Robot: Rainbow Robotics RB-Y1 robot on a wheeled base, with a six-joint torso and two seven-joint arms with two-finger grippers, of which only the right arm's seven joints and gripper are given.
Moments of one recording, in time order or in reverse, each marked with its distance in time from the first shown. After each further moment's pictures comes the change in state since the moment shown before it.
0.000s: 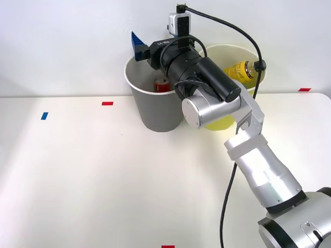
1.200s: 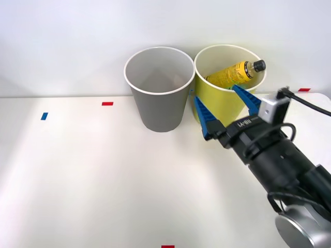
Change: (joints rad) arm 0.893 -0.388 0.009 -0.888 -0.049 -0.049 -0.051
